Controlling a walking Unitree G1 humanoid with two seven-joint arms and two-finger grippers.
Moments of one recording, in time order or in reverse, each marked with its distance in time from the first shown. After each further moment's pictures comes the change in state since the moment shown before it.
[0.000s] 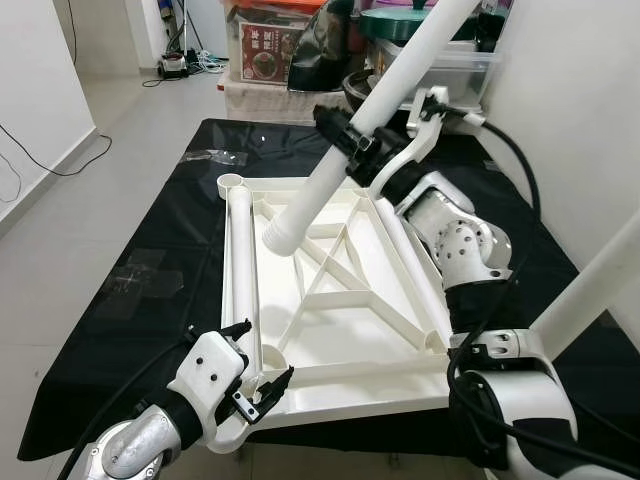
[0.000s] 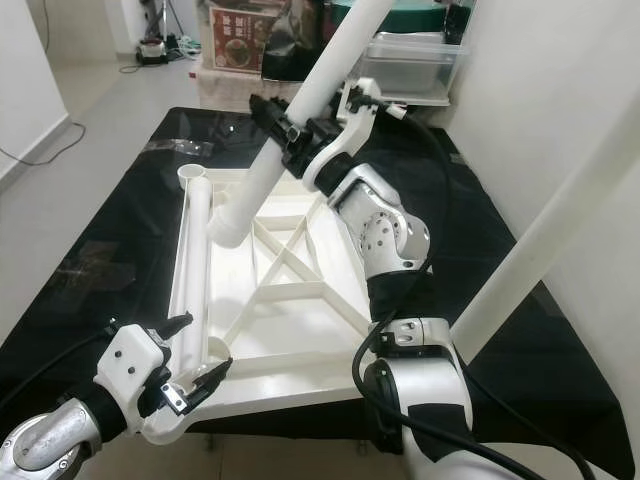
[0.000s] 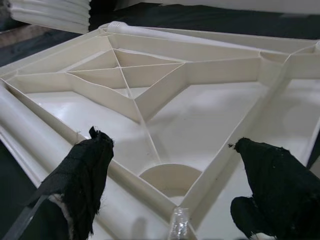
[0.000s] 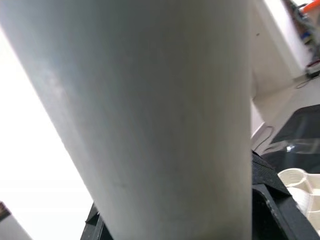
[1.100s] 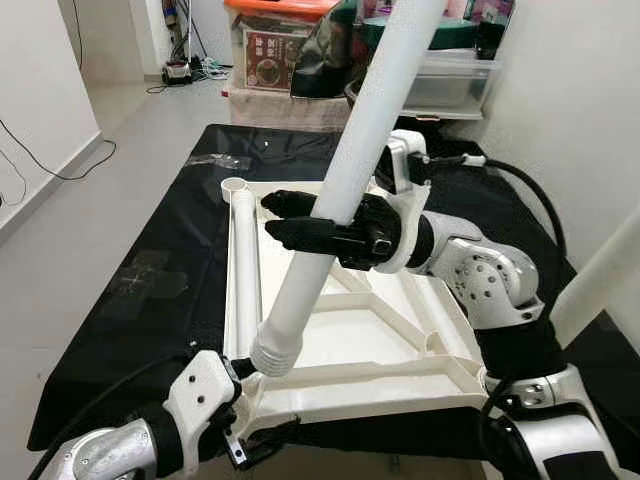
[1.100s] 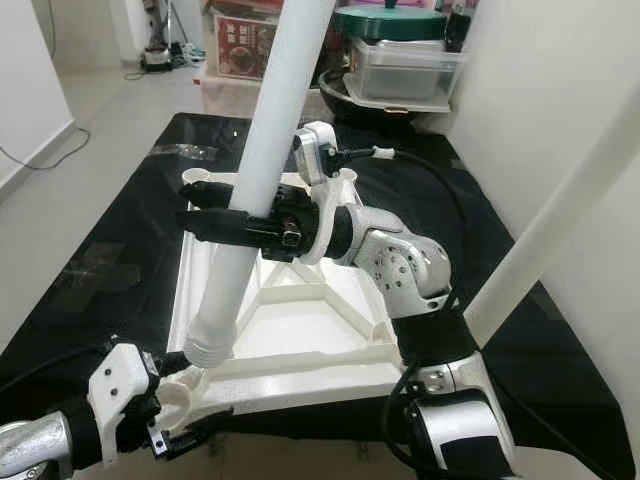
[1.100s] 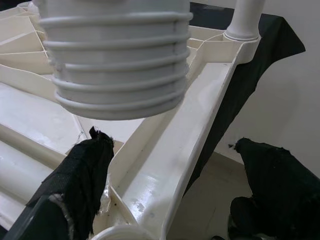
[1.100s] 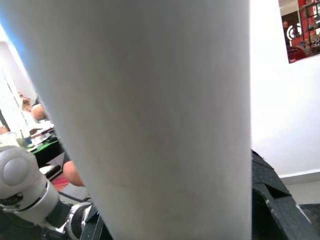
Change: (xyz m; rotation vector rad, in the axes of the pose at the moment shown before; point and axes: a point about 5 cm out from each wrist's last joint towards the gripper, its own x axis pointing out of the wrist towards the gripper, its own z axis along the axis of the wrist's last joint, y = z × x) left arm -0.019 -0.008 0.002 -0.063 0.081 -0.297; right arm -0.043 0.057 -0.019 0.020 0.269 0.792
